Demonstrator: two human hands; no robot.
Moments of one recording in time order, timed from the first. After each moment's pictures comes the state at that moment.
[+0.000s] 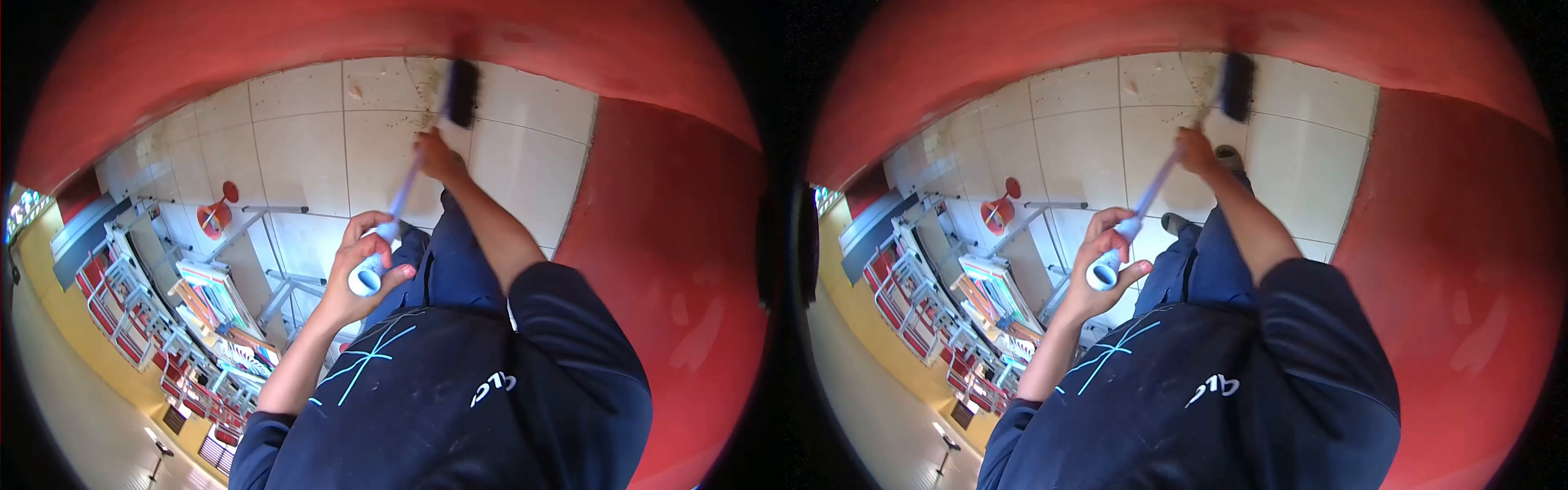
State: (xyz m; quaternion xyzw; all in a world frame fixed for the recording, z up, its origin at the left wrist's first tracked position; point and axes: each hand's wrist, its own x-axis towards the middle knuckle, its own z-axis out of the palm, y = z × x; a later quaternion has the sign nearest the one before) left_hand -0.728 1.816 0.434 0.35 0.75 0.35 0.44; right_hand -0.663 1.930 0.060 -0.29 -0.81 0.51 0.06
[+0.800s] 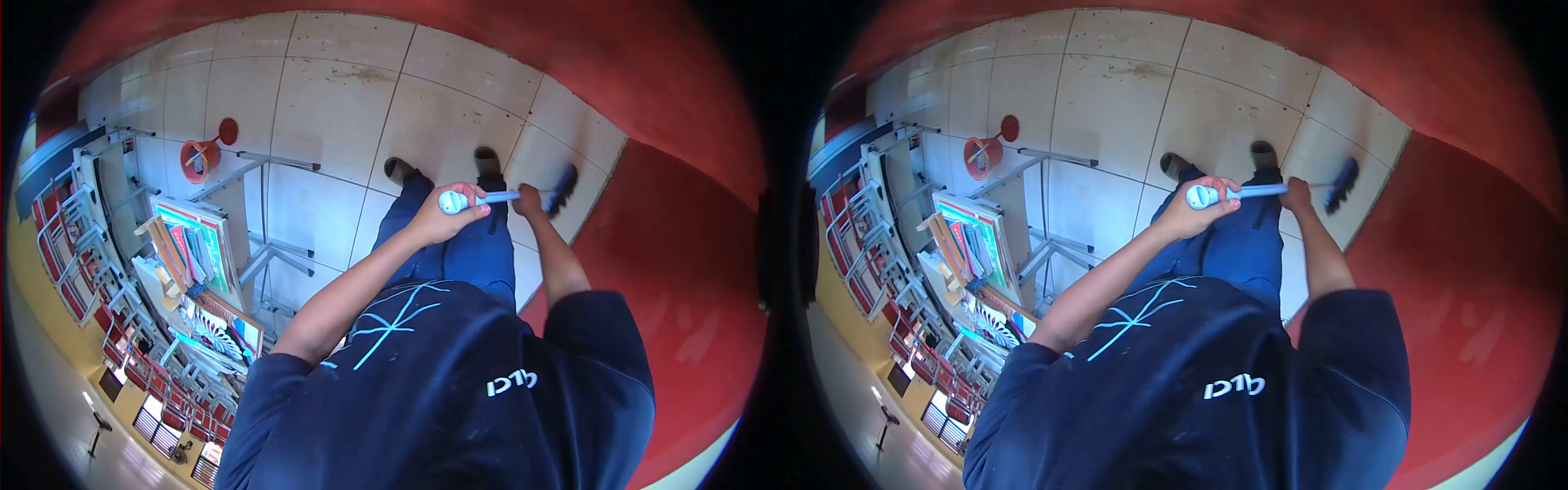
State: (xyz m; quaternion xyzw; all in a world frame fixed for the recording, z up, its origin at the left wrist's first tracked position) left_hand -0.801 1.616 0.311 0.12 0.59 0.57 0.56; right_hand -0.568 1.803 0.050 -0.35 -0.86 0.27 -0.25
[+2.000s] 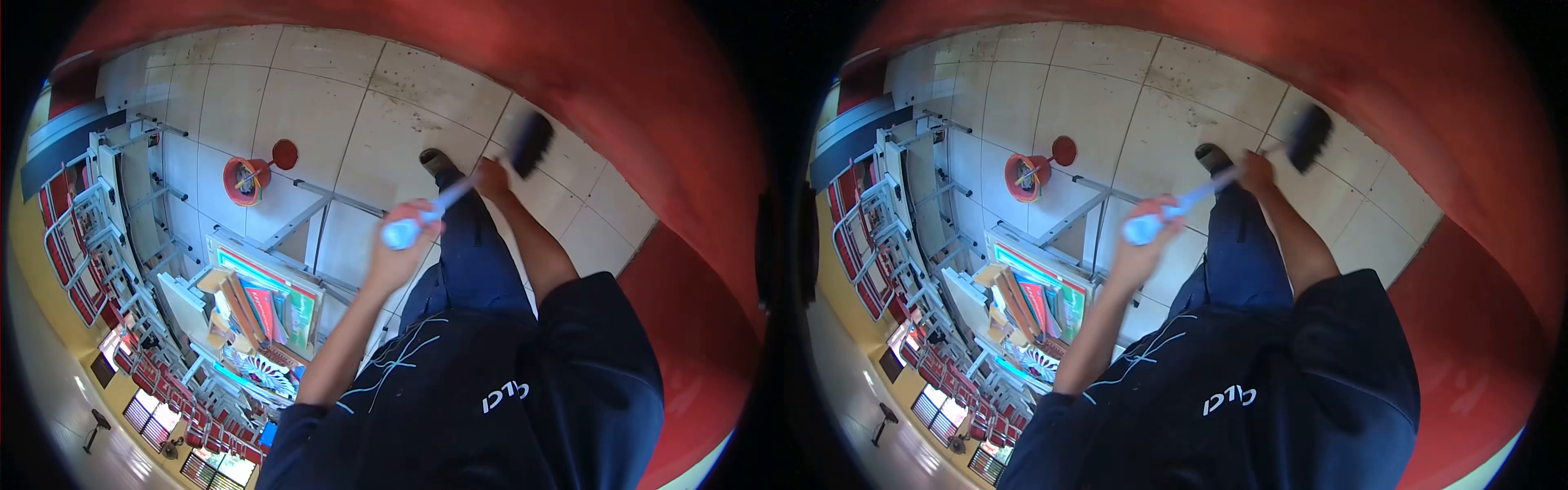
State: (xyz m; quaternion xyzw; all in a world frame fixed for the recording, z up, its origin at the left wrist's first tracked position) left_hand -1.191 1.454 0.364 -0.04 0.66 0.65 0.38; right_hand -1.108 1.646 0.043 -0.18 -0.92 0.28 -0.19
